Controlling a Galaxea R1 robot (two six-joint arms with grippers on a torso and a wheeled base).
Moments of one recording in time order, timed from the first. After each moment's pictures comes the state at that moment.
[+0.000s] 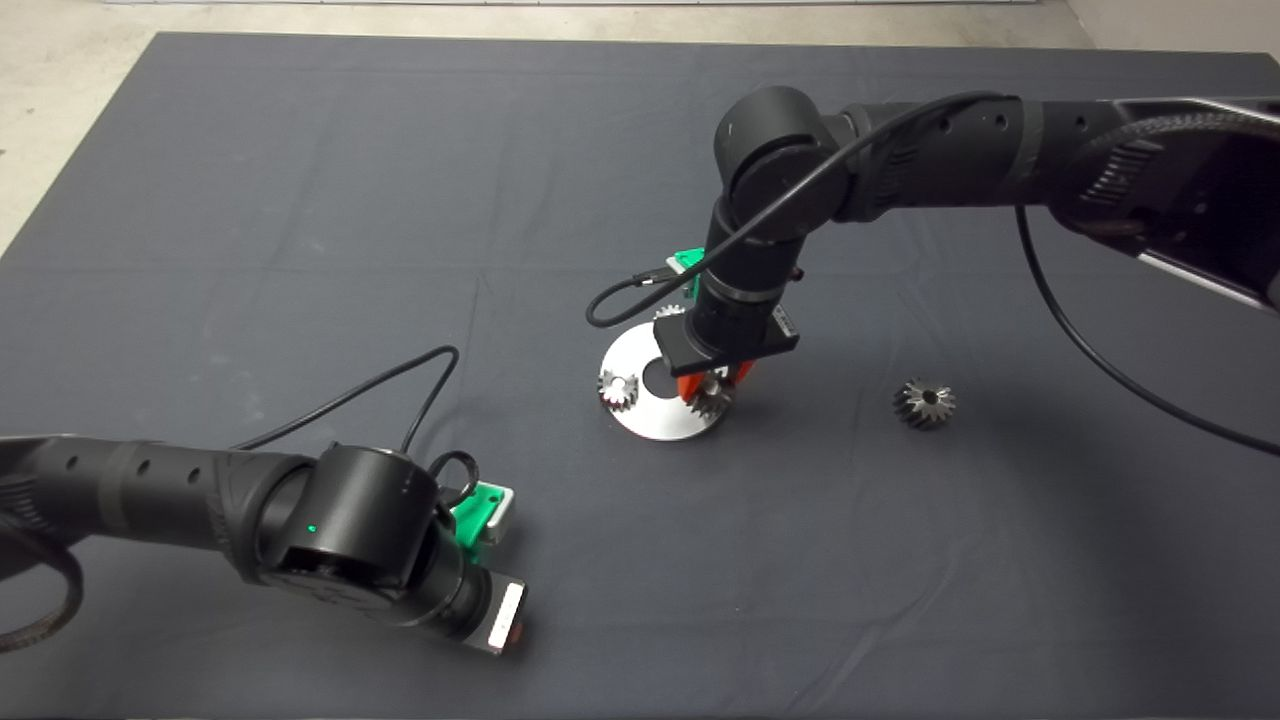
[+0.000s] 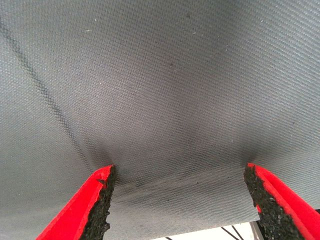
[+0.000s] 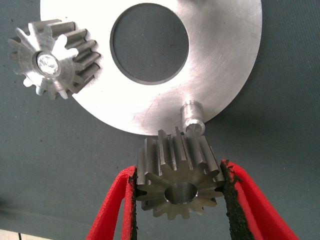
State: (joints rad) left arm -0.02 2.41 -0.64 0.61 1.62 -1.50; right arm 0.42 2.89 -1.32 -0.12 -1.53 1.32
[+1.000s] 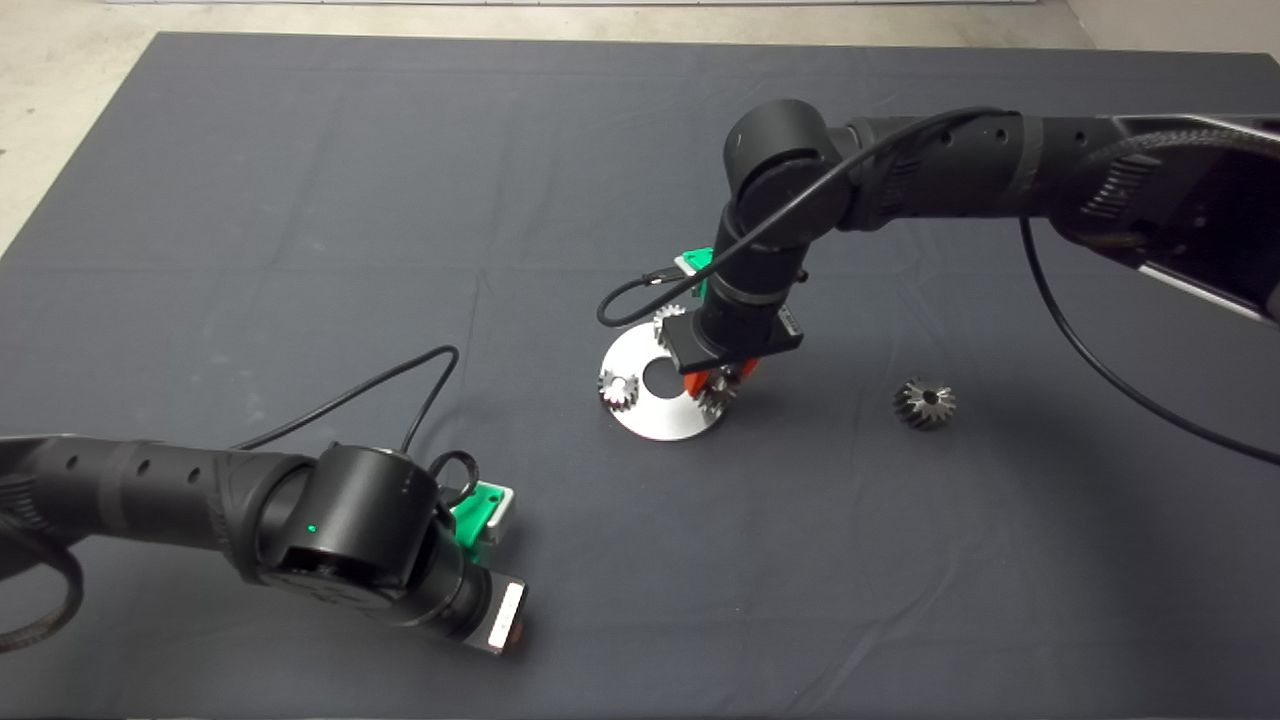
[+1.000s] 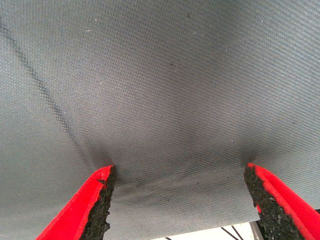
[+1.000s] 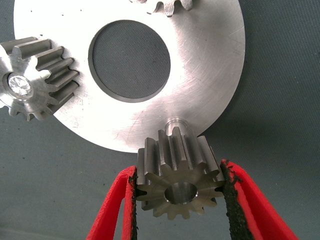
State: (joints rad) left arm -0.02 2.41 -0.64 0.61 1.62 -1.50; right arm 0.39 2.87 -1.34 -0.16 -1.53 1.30
